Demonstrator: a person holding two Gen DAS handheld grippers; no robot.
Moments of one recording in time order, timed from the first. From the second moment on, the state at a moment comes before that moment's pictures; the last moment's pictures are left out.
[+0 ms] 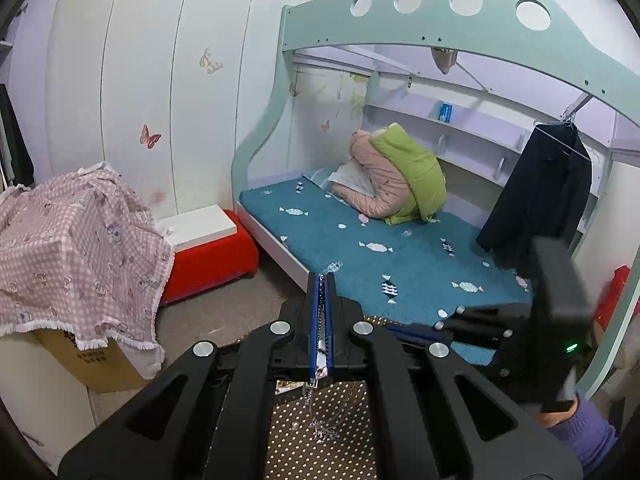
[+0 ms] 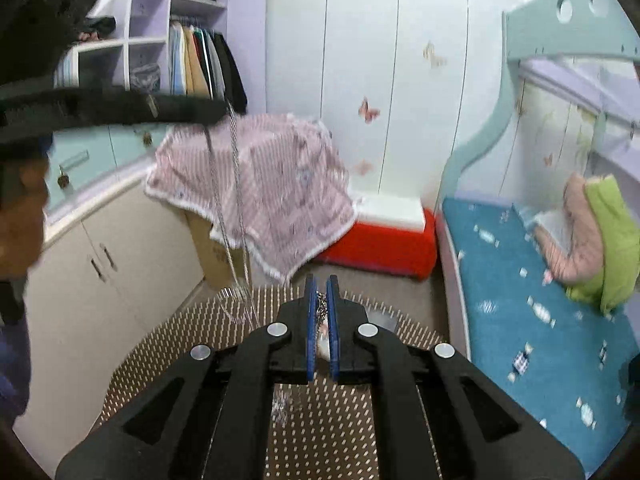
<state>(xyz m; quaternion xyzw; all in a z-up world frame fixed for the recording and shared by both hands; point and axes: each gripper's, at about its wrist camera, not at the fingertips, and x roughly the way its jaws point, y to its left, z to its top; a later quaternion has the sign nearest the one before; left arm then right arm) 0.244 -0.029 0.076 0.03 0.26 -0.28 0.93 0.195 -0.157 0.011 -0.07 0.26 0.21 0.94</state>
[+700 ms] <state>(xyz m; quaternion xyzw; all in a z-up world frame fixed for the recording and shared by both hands) 0.291 -0.059 0.143 0.03 0.23 -0.28 0.93 0.221 -0.181 0.139 -0.09 0.16 0.18 0.97</state>
